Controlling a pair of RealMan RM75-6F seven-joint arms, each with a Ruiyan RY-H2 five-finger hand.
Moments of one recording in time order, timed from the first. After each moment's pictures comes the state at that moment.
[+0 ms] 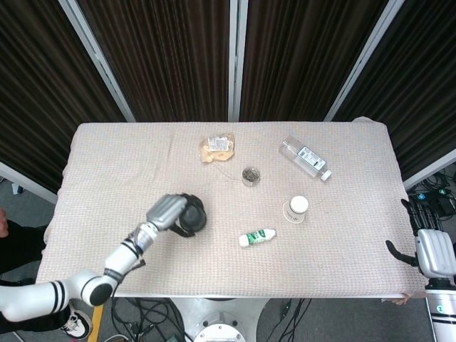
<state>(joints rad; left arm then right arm) -0.72 -1.51 -0.22 -1.65 1.21 0.79 0.00 0.10 -1.20 0.09 -1.41 -1.46 1.44 0.26</state>
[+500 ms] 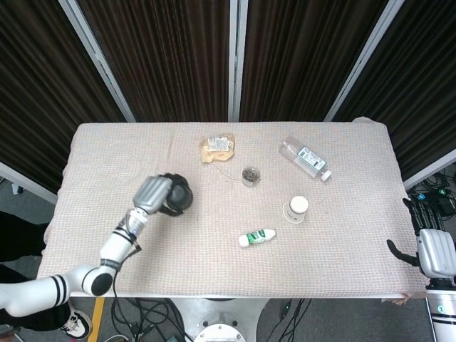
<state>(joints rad) -0.74 -1.53 -0.27 -1.40 1.10 0.90 0.13 0.10 -1.19 0.10 -1.42 -1.47 1.46 0.25</state>
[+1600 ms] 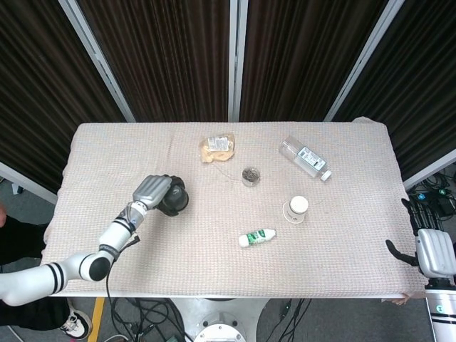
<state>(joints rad) -0.81 -1.47 -0.30 -1.45 0.95 0.66 0.20 0.10 -1.19 0.10 -1.42 -1.46 1.45 0.25</state>
